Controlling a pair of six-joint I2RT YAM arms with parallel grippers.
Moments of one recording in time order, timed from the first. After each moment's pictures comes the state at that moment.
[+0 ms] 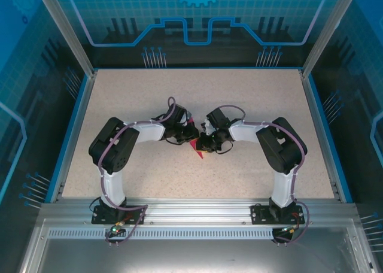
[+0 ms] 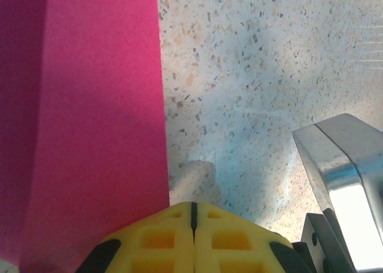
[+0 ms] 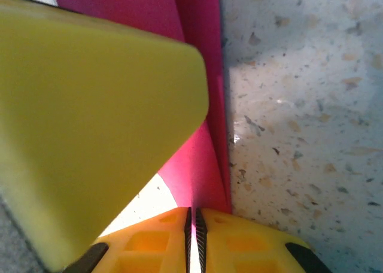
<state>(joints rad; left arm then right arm) -0.49 1.93 1.06 -0.05 0.47 -0.85 0.58 1.92 1.06 -0.32 -0.53 0.62</state>
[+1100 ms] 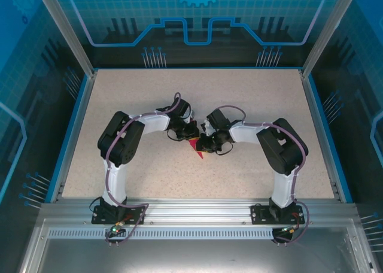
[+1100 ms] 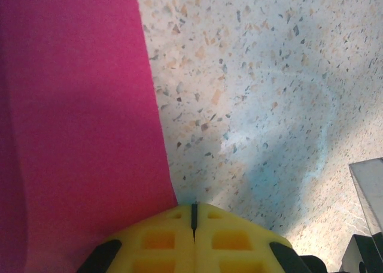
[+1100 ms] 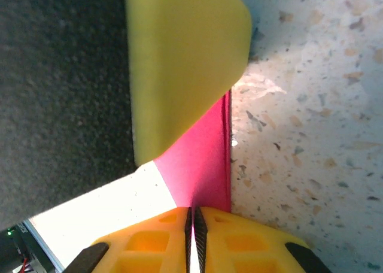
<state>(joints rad) -0.46 2.05 1.27 -0.34 0.50 -0.67 0.58 1.90 1.03 -0.29 -0.52 0.60</state>
